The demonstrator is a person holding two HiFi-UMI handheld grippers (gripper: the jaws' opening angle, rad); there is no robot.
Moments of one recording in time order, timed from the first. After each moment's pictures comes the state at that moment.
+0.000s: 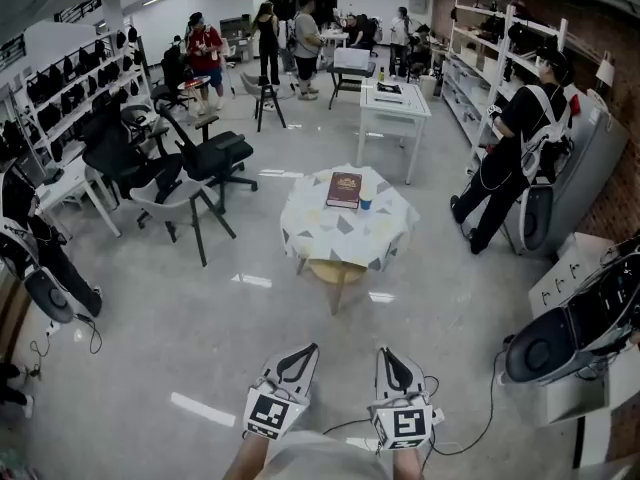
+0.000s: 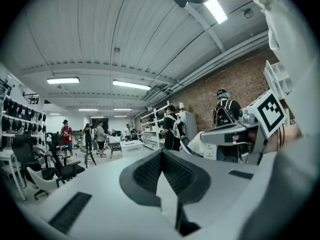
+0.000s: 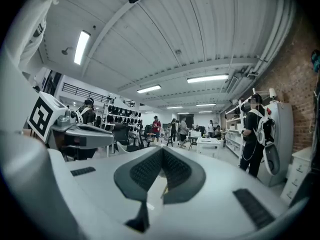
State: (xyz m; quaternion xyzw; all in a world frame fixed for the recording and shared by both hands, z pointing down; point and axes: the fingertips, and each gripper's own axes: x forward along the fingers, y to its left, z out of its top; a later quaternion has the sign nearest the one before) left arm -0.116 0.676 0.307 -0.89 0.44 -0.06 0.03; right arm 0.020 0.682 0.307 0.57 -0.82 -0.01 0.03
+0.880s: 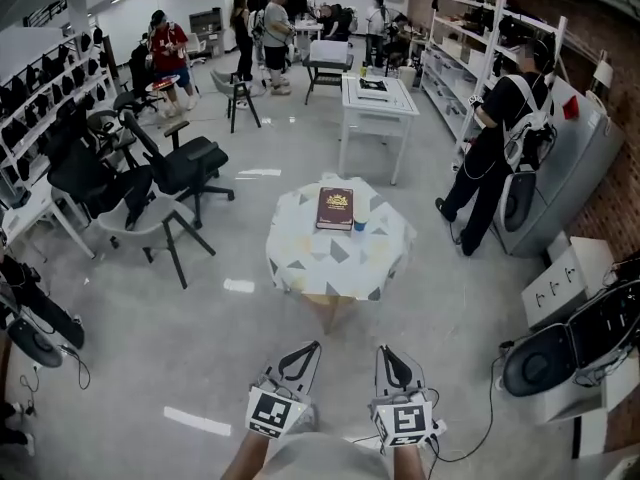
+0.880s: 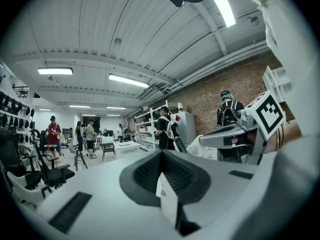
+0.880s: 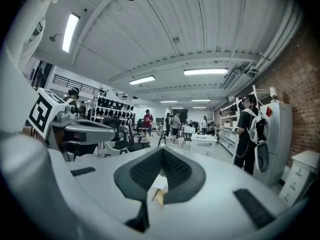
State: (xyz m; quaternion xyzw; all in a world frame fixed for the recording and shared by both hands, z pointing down) left arm -0.146 0.485 0.312 -0.92 0.40 -0.05 0.02; right arm -0.014 0.501 0.316 0.60 -0.80 0.00 0.06
